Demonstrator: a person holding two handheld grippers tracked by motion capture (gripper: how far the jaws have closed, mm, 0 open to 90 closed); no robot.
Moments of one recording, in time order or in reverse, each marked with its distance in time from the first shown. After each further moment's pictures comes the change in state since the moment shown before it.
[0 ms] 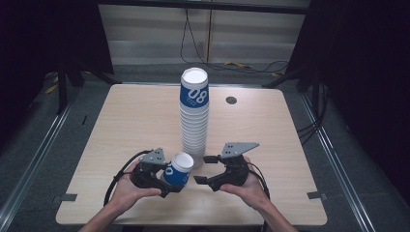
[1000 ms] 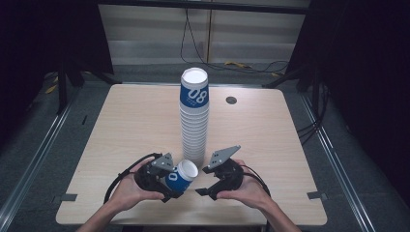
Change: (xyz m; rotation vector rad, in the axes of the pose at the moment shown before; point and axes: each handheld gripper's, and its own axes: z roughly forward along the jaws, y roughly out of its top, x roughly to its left) left arm -0.009 0.007 0.008 0.188 0.015 0.085; right arm 0.004 -0.006 0.018 0.310 0.024 -0.140
